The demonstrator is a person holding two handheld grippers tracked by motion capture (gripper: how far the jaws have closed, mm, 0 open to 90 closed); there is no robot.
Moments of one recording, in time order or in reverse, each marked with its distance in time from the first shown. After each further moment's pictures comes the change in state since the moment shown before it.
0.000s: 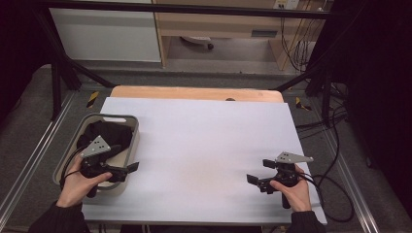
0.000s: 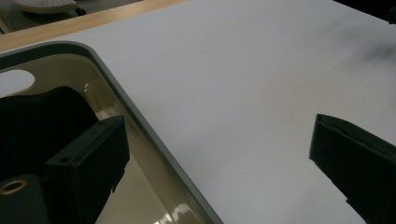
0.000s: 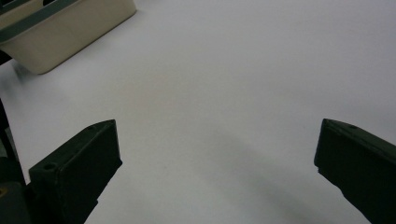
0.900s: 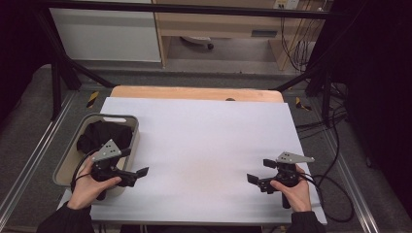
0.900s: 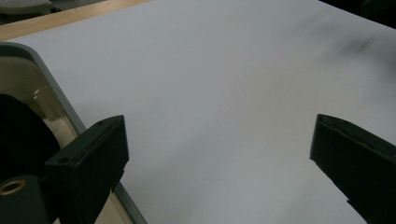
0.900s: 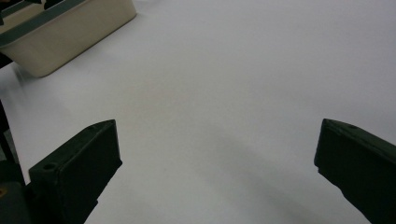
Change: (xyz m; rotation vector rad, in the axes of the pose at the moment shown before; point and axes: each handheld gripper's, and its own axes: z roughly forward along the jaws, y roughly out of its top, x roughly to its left) left arm -0.019 -0.001 0.014 0.004 -0.061 0.022; right arm 0.000 0.000 -0.001 -0.014 -0.003 0.002
